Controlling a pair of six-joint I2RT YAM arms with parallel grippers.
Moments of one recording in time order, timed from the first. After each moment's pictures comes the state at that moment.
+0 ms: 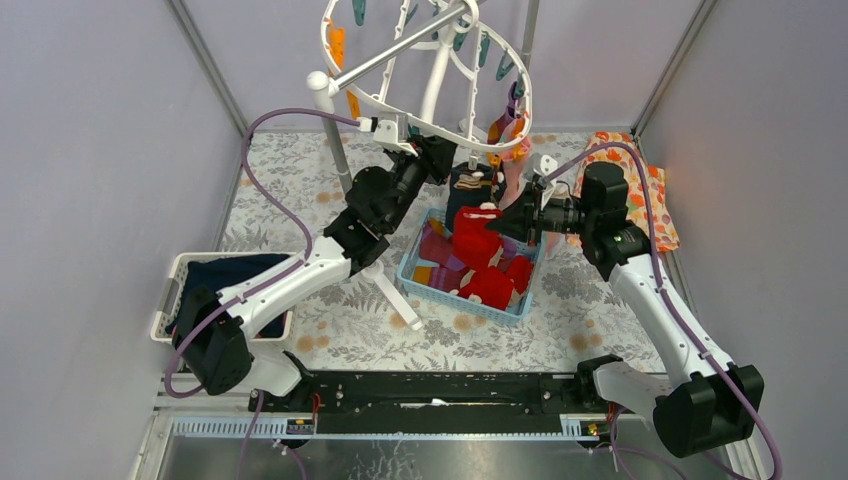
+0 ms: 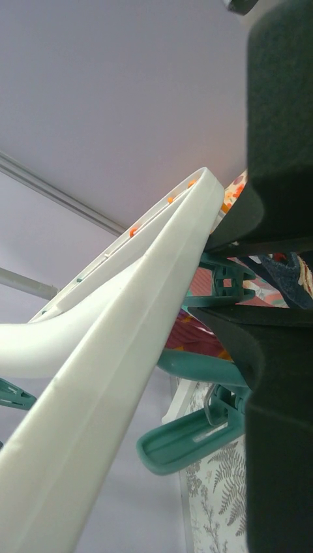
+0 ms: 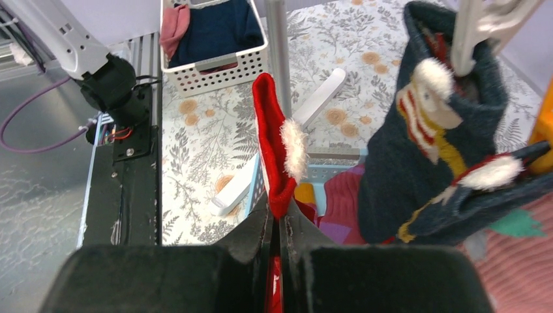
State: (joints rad) left arm -0.75 1.42 1.15 0.52 -0.28 -0.37; right arm 0.25 1.10 0.96 -0.18 -1.09 -0.19
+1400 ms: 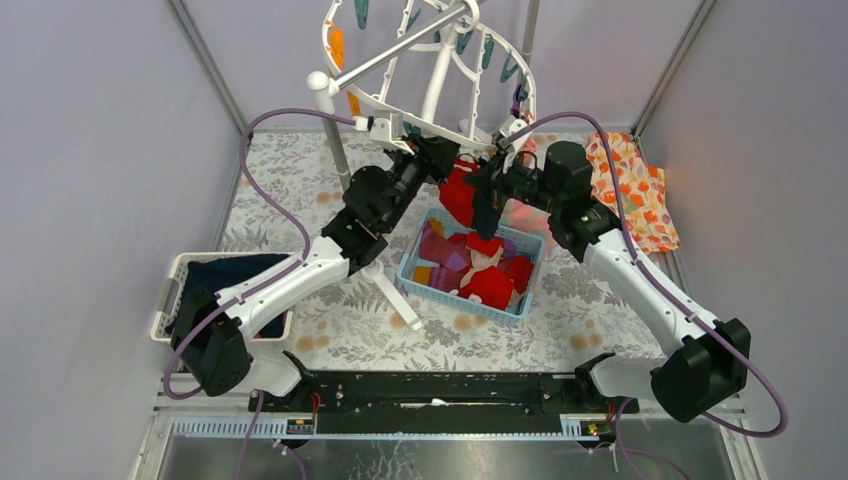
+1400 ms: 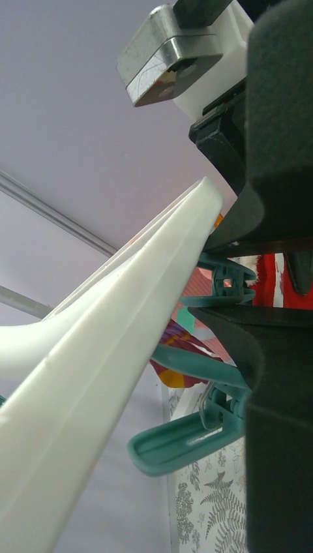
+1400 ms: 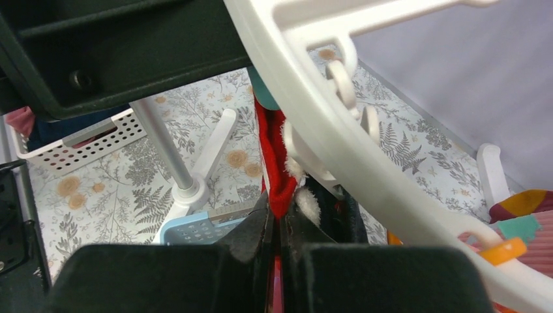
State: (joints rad) left arm -0.74 1.41 1.15 0.52 -0.23 -0.47; right arm 0.45 1.27 1.13 -0.01 -0.52 -0.07
